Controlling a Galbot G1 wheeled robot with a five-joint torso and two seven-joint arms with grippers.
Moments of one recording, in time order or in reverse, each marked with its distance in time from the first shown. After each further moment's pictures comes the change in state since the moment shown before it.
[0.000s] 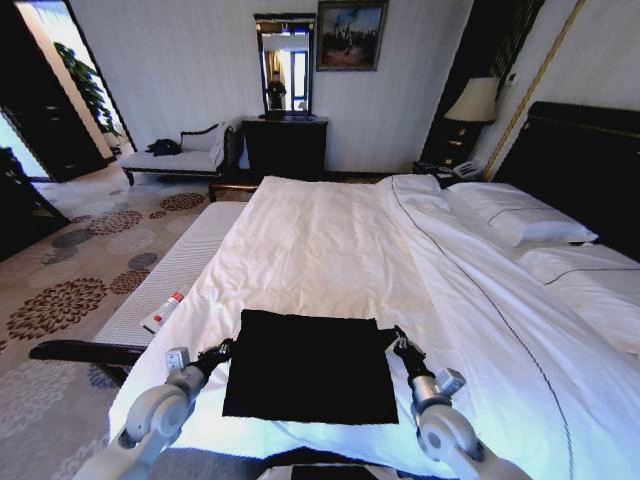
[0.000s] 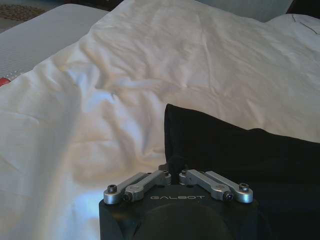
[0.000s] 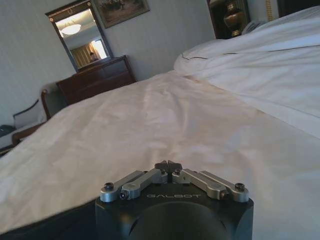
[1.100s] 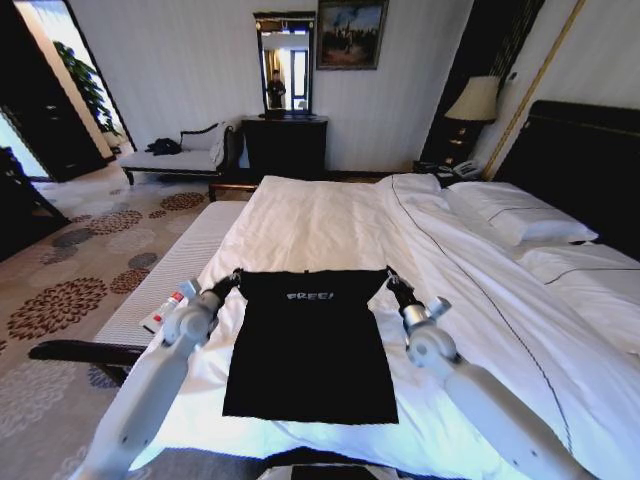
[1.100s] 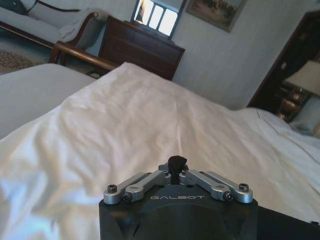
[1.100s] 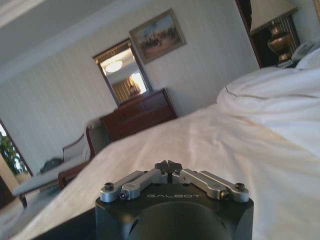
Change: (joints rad) left arm -0.440 -0.021 0.105 0.170 -0.179 -0.099 0.004; right arm 0.425 -0.086 -0.093 -0.104 0.205 -0.053 -0.109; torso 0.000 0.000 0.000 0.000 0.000
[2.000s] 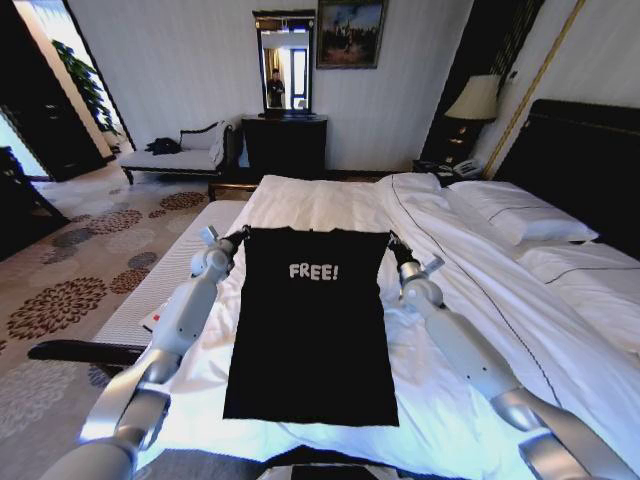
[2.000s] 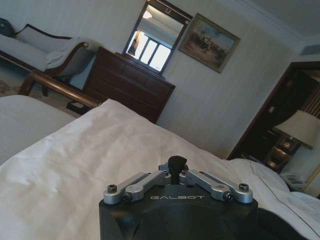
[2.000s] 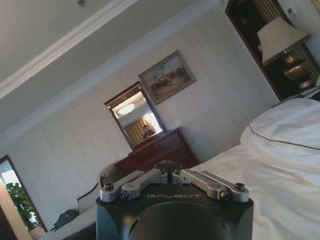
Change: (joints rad) left arm -0.719 -0.192 0.208 0.691 0.024 -0.073 0.145; right arm 0.563 0.134 -0.114 -0.446 0.125 0.004 -0.169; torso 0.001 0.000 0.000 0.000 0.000
